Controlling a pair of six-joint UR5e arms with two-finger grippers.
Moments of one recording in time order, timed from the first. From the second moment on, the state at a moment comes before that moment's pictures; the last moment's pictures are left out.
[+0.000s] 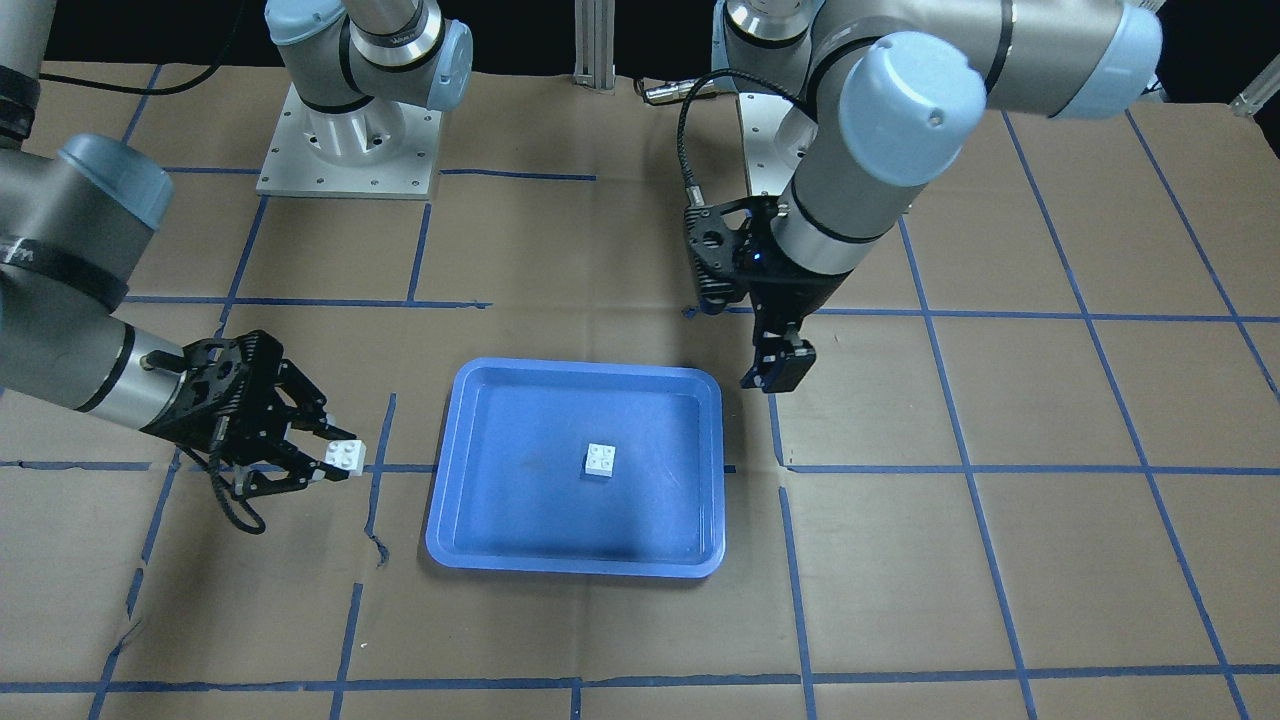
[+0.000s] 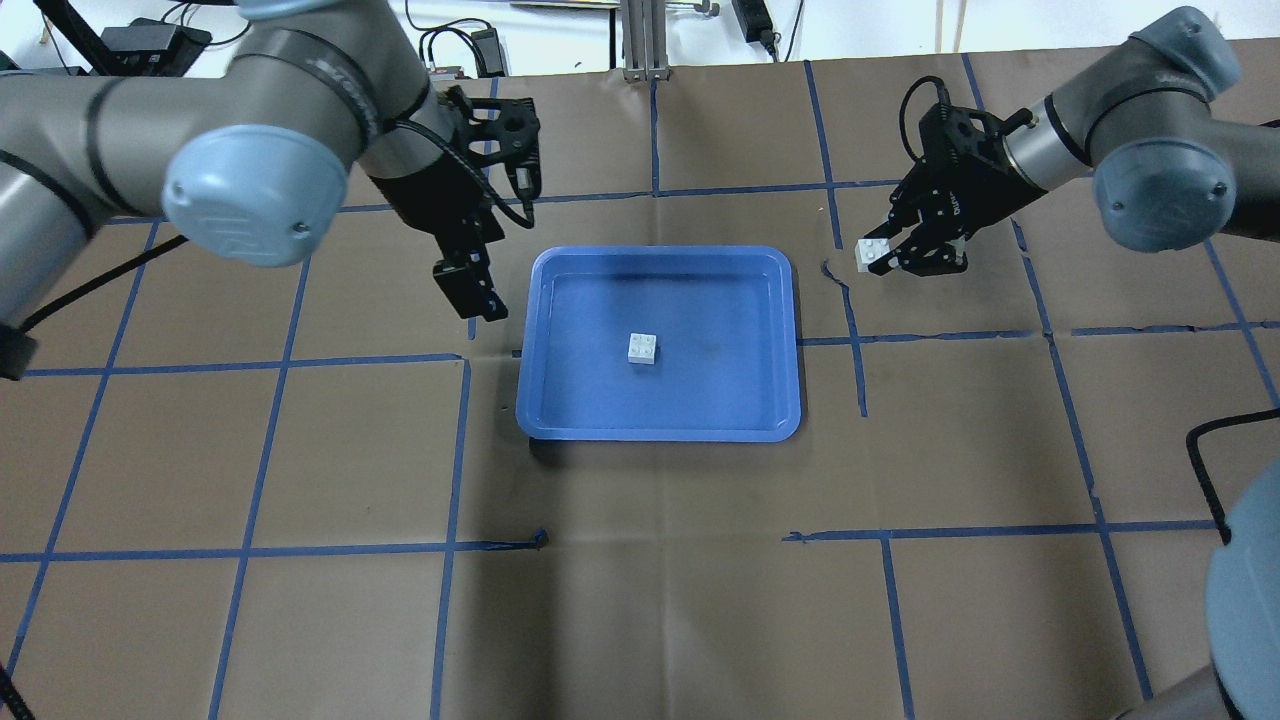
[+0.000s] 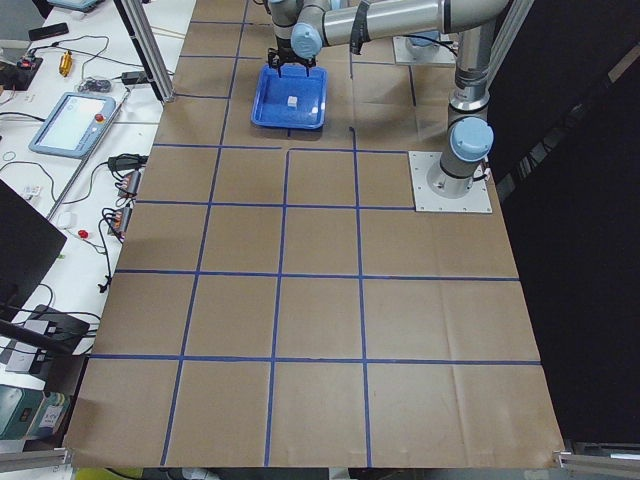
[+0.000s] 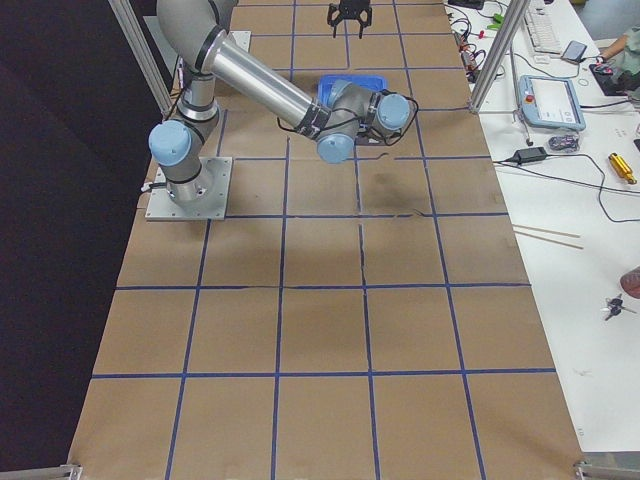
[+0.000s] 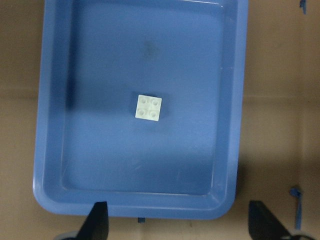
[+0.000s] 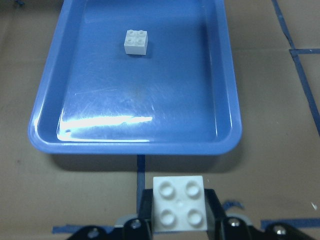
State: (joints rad) left arm -1.65 -1.69 -1.62 -1.46 1.42 1.31; right arm 1.34 -1.24 1.75 -1.92 -1.00 -1.82
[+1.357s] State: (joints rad) left arm -1.62 -1.55 -1.62 -1.50 1.58 0.08; right arm 1.66 -1.15 1.98 -2.58 -0.95 -1.34
